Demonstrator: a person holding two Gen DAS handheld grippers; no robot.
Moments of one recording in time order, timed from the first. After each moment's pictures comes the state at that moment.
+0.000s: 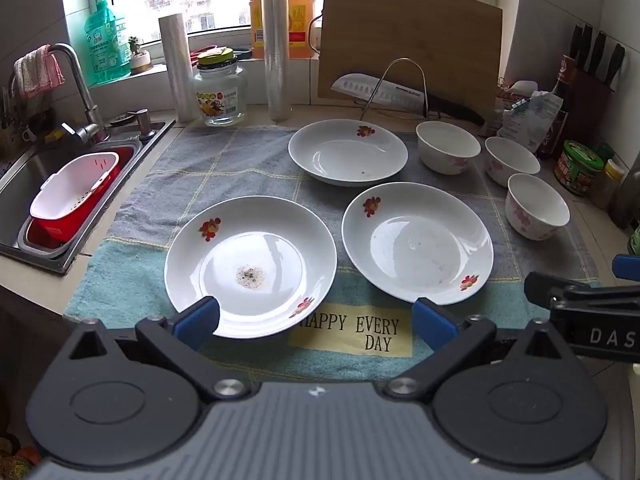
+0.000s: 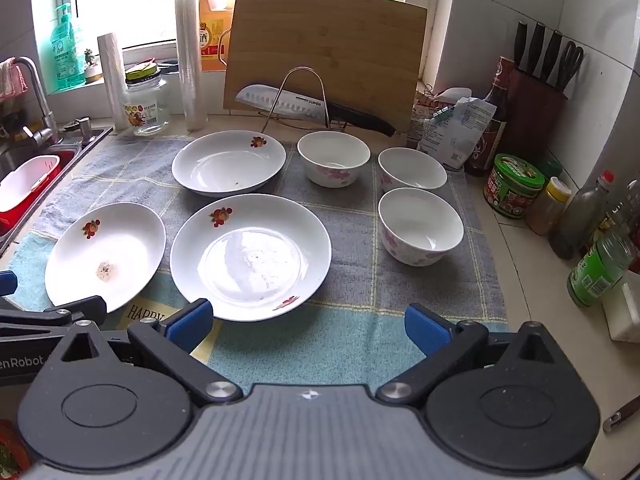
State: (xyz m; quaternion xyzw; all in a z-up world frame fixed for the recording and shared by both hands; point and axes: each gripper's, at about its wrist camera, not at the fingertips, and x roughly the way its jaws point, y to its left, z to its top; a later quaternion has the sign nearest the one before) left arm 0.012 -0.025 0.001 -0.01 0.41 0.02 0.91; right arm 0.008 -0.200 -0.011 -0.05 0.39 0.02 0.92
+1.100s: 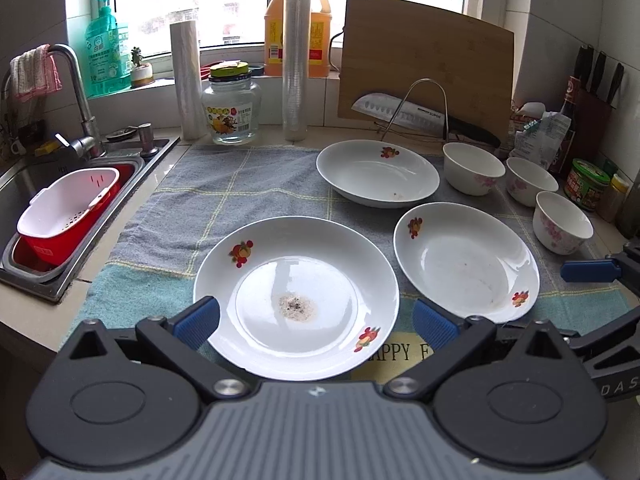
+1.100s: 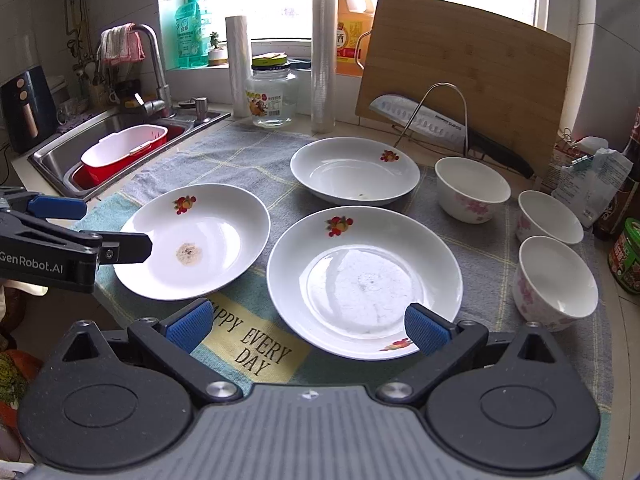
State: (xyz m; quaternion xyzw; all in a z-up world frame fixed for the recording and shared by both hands) left arm 0.030 0.045 -0.033 -0.01 0.36 -0.02 0.93; right arm 0.033 -0.158 -0.059 -0.09 0.35 0.21 0.91
